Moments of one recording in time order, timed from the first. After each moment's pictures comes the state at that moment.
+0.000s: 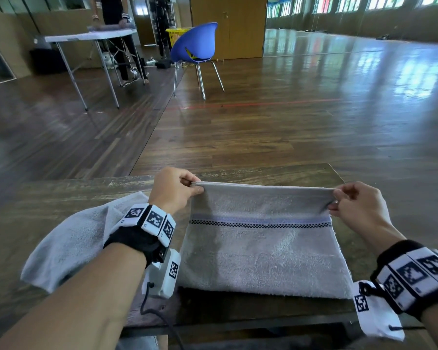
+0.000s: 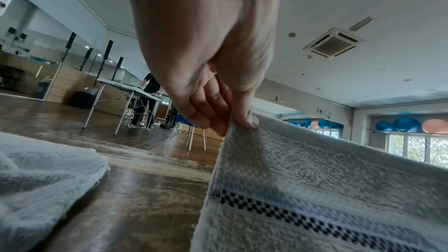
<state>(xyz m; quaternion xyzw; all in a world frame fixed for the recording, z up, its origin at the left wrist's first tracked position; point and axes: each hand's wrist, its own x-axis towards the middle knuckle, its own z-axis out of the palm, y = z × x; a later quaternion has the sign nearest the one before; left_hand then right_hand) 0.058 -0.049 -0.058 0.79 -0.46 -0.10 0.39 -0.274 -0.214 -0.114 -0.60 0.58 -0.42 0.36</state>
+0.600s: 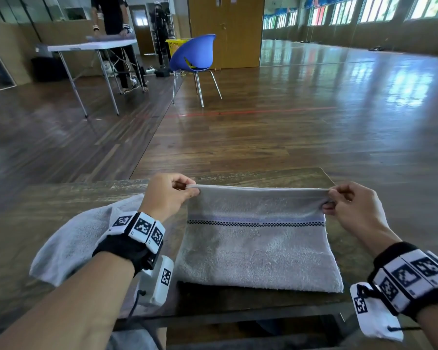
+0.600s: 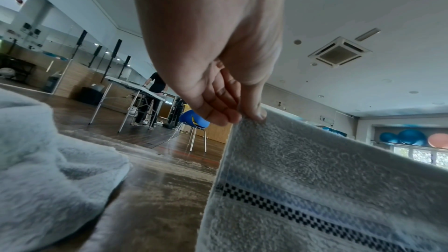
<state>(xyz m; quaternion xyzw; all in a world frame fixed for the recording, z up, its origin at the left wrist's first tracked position) 0.051 -0.020 -0.049 0.75 -0.45 -0.14 0.47 -0.286 -0.196 -0.102 -0.61 0.53 -0.46 0.38</state>
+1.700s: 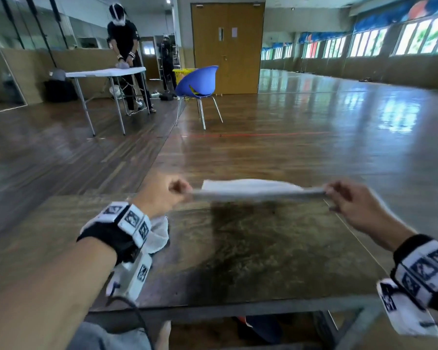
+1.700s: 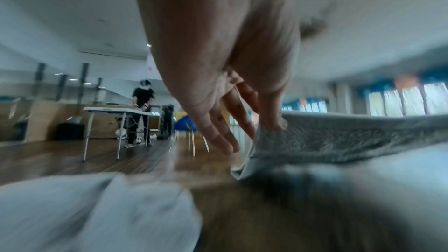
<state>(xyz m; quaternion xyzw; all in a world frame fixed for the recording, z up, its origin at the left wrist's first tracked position) 0.058 0.036 0.013 0.73 -0.55 -0.13 0.38 -0.310 -0.146 -0.018 -0.76 0.39 -0.41 0.32</state>
